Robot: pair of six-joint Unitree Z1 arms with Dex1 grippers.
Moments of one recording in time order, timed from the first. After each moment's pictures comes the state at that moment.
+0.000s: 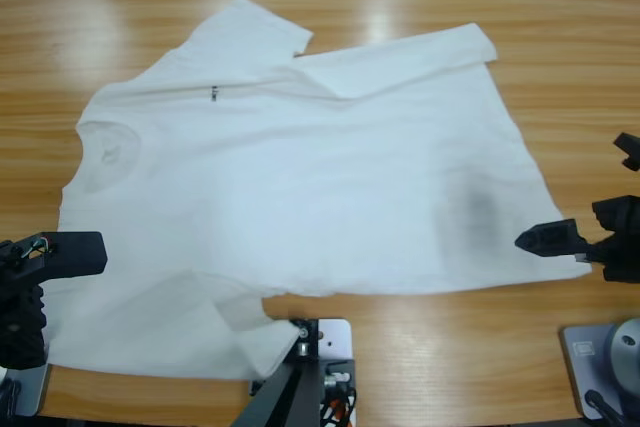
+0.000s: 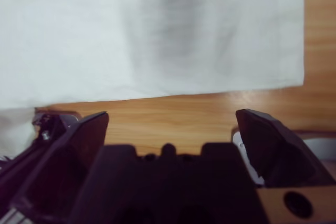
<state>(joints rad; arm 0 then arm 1) -1.02 1.65 -1.26 1.42 -0.30 -0.03 0.73 1.24 -0.79 0.85 0.11 0.88</state>
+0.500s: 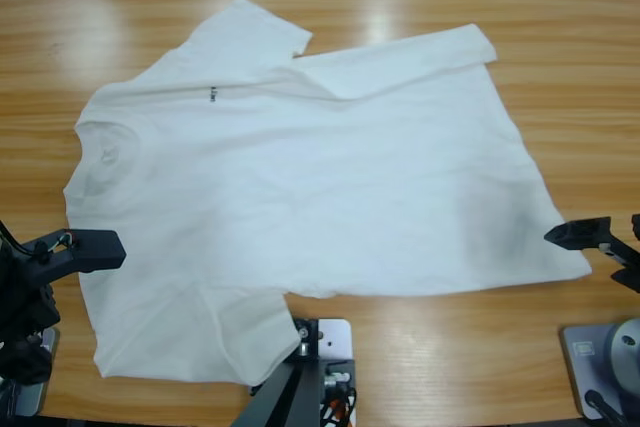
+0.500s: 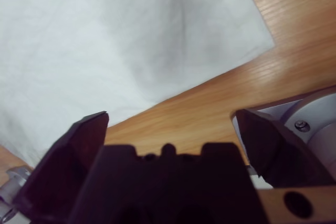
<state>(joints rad) -1.02 1.75 -1.33 1.50 -0.31 -0.08 0.73 1.14 -0.73 0.87 0.04 1.20</state>
